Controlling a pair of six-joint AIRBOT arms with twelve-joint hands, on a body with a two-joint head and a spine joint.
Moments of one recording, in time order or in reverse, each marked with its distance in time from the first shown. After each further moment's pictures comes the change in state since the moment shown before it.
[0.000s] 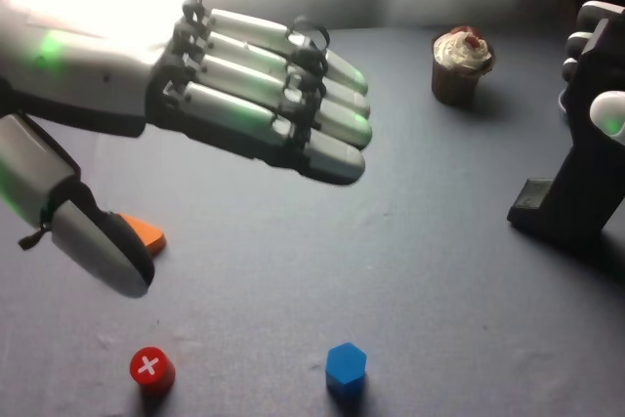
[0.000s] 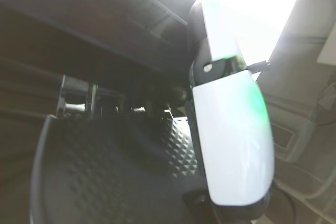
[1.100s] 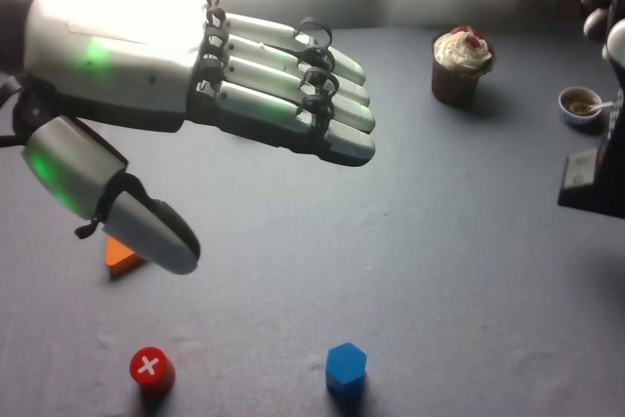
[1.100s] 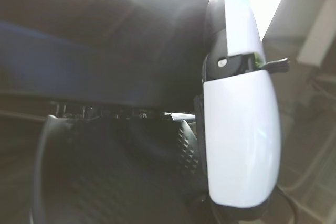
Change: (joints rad) left arm 0.022 -0.006 -0.014 -0.003 0.169 0.021; right arm 0.138 0.089 -0.011 -0.053 -0.021 0.001
